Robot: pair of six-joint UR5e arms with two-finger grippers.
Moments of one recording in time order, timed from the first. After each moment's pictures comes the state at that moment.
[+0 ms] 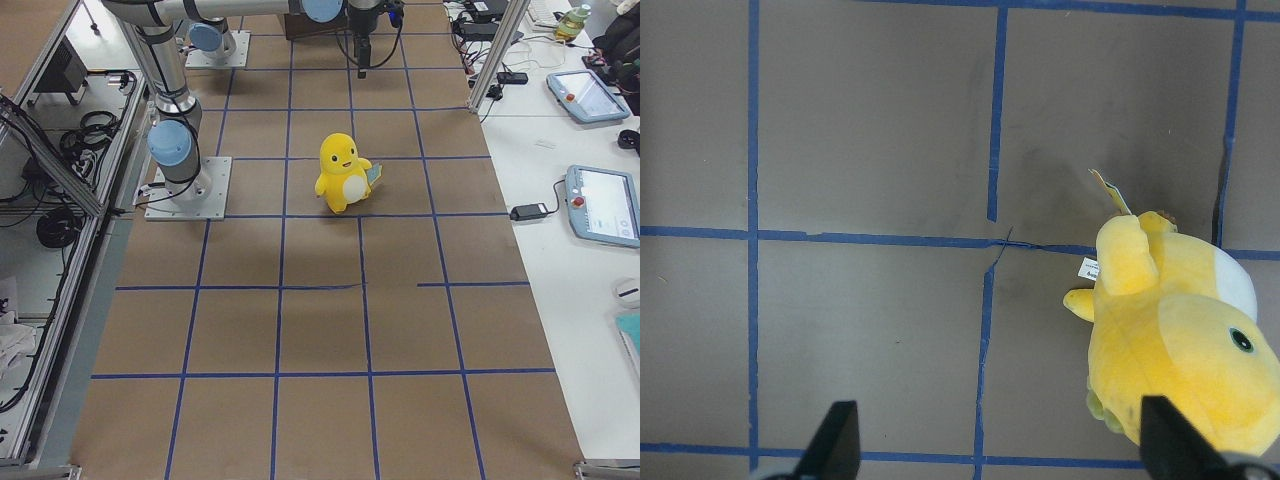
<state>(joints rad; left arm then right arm) -1.52 -1.94 -1.76 -1.46 2.33 -0.61 1.60 -1.48 1.44 -1.57 -1.58 -0.02</state>
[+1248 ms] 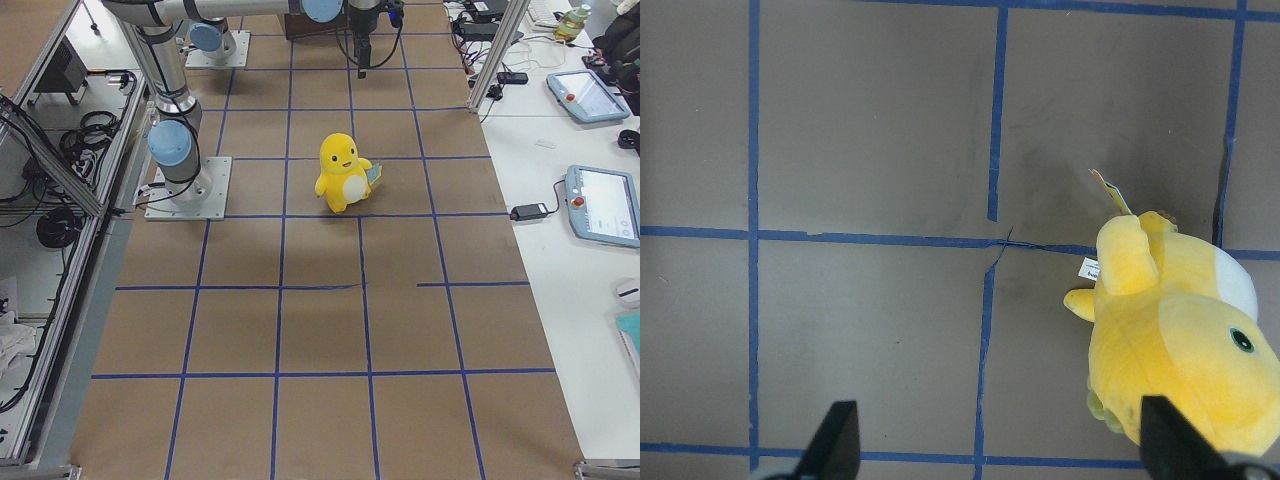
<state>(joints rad) -1.51 -1.93 -1.76 -1.52 2.34 -0.61 1.60 -1.48 1.44 -1.57 -1.58 -0.02</state>
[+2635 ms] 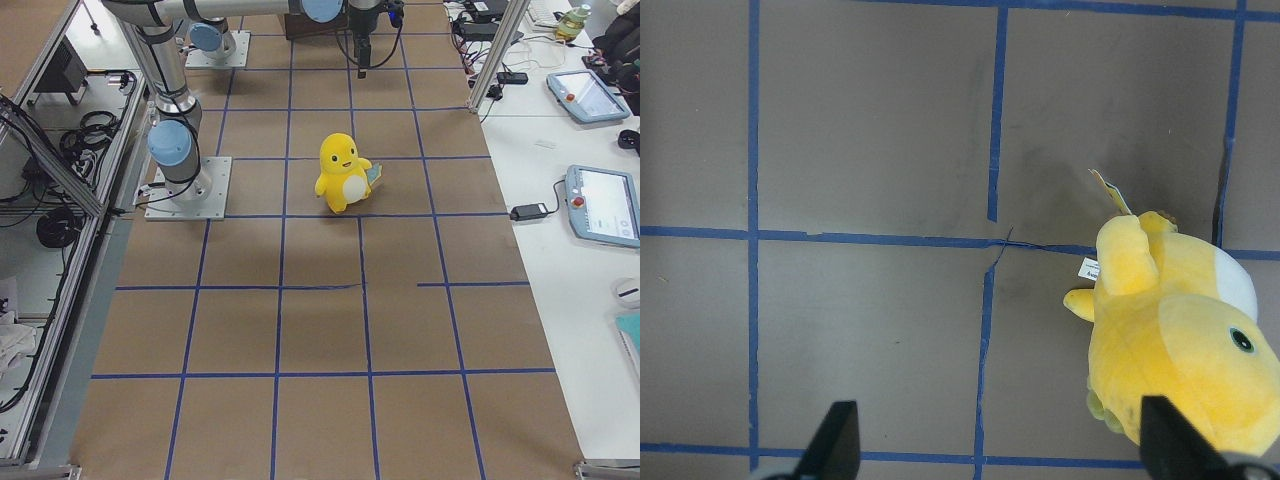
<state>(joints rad) -1.52 -1.94 -1.71 -1.58 2.33 -0.61 1.60 -1.48 1.44 -1.57 -1.58 -0.02</state>
